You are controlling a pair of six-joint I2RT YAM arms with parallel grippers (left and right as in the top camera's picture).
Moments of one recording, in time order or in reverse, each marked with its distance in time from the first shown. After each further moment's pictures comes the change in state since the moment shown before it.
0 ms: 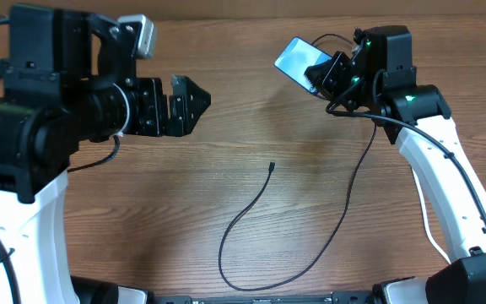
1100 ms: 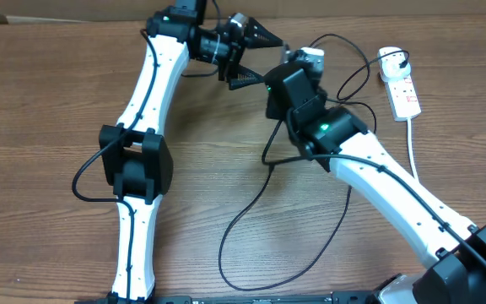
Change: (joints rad) left arm -0.020 0.892 0.051 0.602 0.862 -0.489; right arm 0.394 0.059 -0.026 0.005 0.825 -0.203
